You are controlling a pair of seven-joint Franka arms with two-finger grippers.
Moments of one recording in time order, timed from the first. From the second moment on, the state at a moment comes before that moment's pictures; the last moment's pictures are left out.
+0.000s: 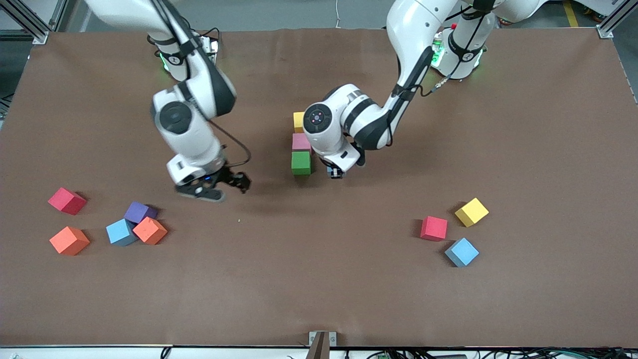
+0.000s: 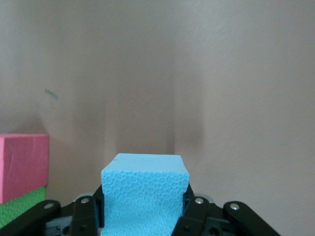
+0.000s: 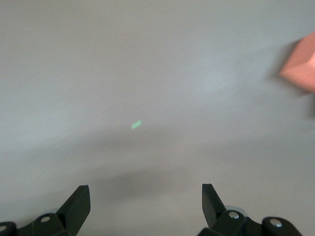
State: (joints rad) left arm -0.87 0.70 0.00 -1.56 0.06 2.08 -2.48; right arm 0.24 0.28 0.08 -2.01 -0.06 2.38 0.53
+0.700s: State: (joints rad) left arm -0.91 0.72 0.00 -1.56 0.12 2.18 -2.61; right arm 0.03 0.39 0.08 -1.89 -0.06 2.39 -0.05
